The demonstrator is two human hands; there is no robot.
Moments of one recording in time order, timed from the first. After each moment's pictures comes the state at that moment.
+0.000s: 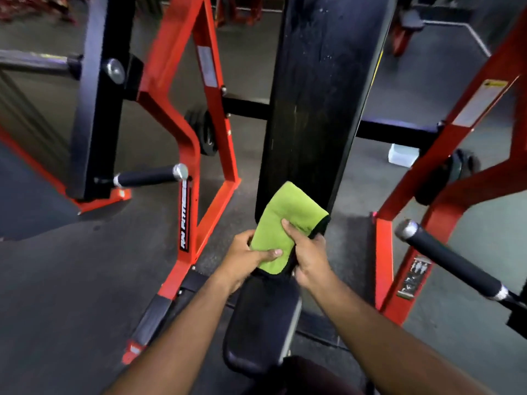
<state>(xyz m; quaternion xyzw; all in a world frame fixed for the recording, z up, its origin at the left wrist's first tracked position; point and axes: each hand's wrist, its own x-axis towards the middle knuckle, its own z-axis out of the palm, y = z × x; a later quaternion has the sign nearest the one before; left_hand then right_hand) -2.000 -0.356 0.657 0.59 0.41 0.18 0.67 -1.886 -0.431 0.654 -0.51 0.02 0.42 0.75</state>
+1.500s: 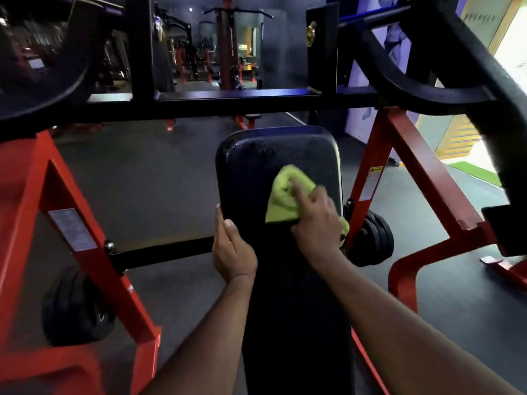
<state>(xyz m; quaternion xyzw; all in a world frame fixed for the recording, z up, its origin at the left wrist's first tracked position) -1.652 -0.002 0.758 0.69 0.30 0.46 0.48 -1.613 -0.130 0.832 -0.91 -0.21 -0.29 0.21</state>
